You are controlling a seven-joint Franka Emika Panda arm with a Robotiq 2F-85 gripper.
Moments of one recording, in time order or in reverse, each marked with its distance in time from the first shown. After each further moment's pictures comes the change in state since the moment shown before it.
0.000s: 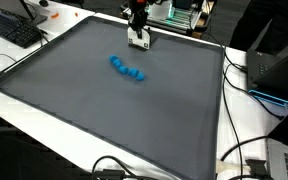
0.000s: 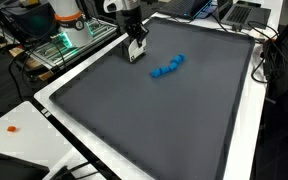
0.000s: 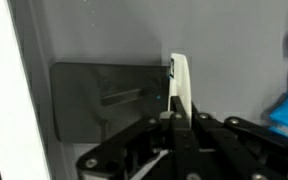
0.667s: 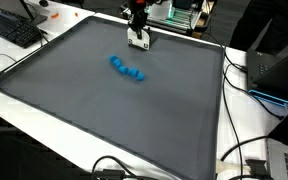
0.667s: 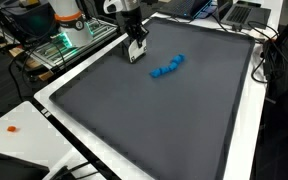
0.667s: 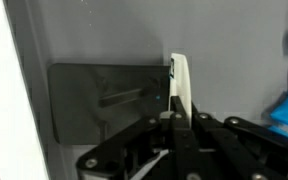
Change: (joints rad) arm 0.004 0.009 -0.005 0.000 0.011 0.011 -0.002
